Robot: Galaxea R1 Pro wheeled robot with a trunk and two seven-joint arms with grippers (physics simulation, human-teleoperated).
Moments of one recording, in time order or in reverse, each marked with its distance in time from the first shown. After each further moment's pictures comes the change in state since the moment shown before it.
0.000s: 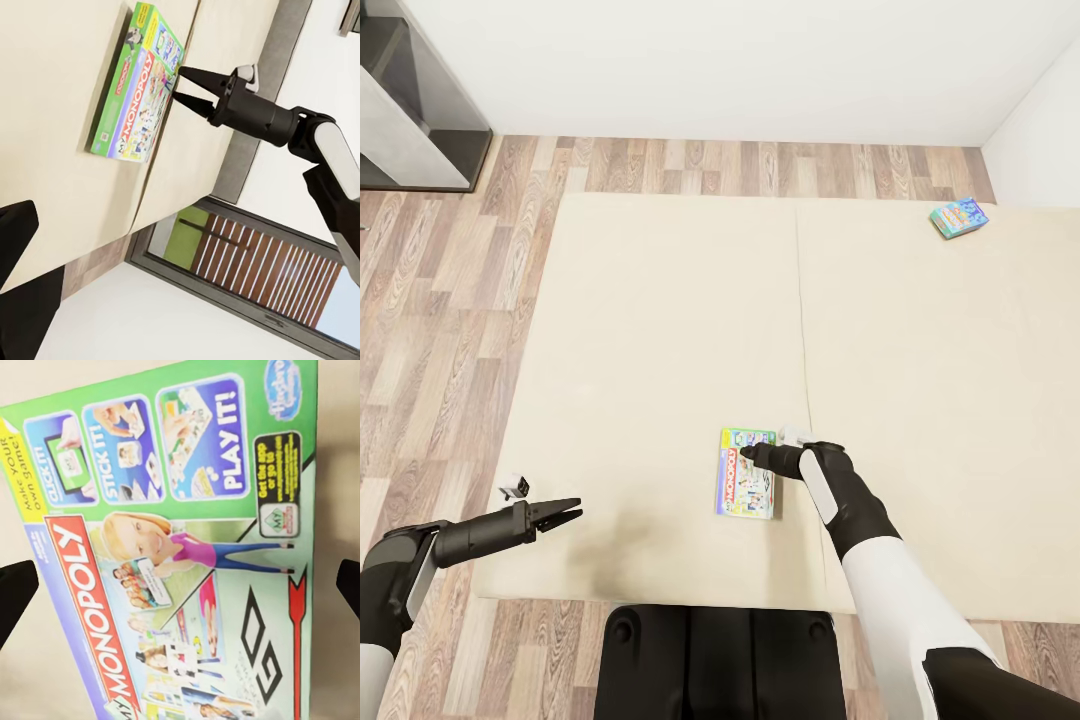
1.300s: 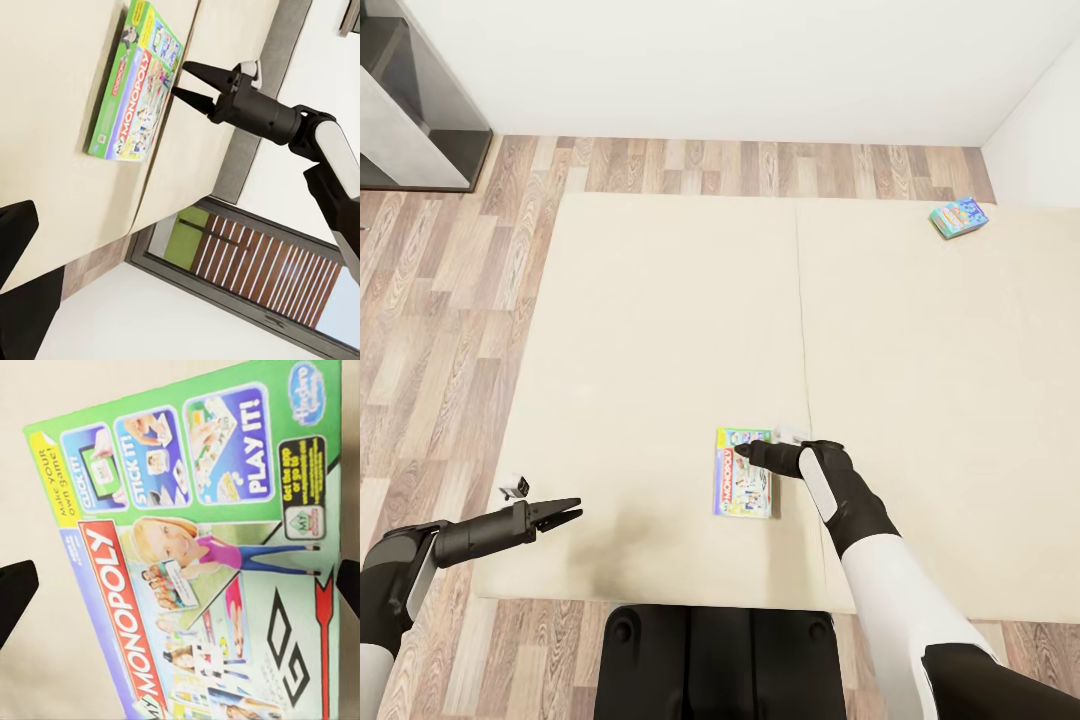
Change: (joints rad) left arm 0.000 0.000 0.000 0.000 0.001 0.000 0.001; right arm -0.009 0.000 0.000 0.010 -0.004 0.001 0.069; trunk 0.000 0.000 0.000
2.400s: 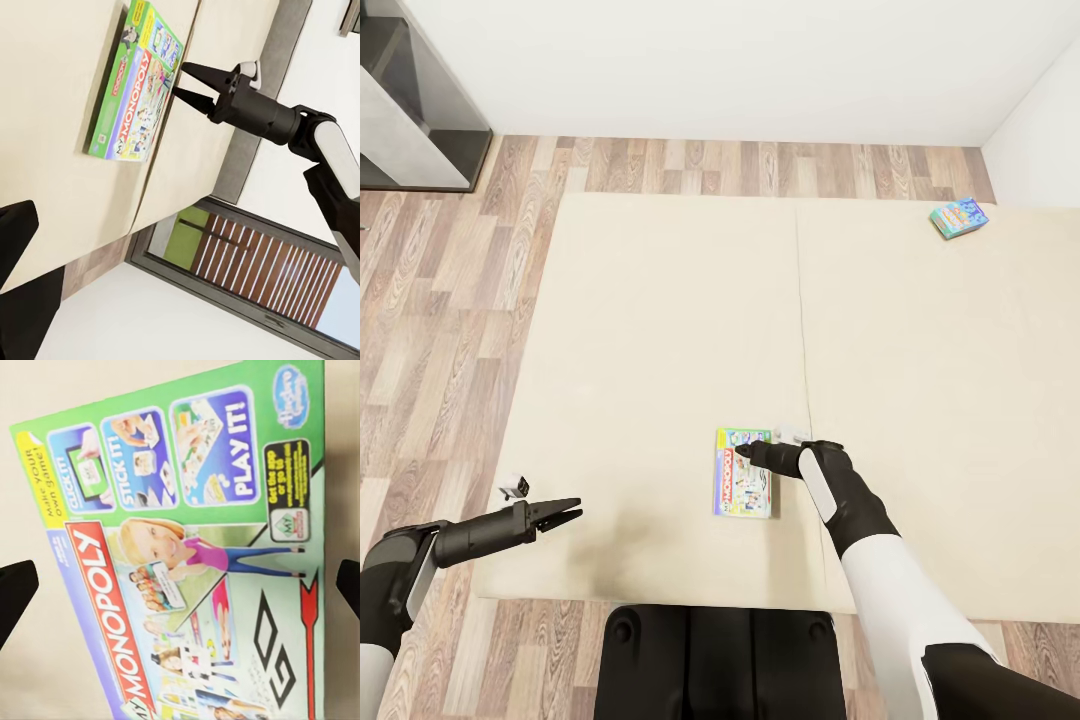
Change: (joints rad) left arm 0.000 0.000 0.000 0.000 0.000 0.000 0.000; right arm 0.000 0.000 0.001 0.003 0.018 -0.008 -0.007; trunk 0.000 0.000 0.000
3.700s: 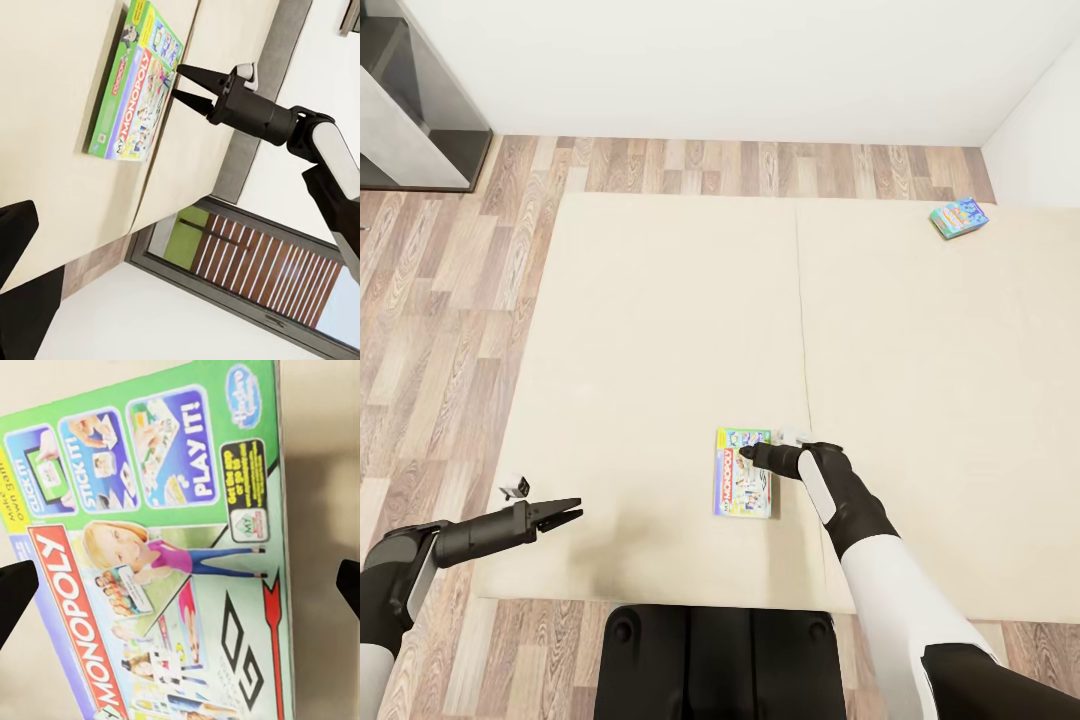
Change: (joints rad) left arm 0.000 -0.001 -0.001 0.000 0.000 0.000 0.001; right arm 0.001 0.000 0.002 0.011 0.004 -0.024 -0.049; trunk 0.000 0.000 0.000
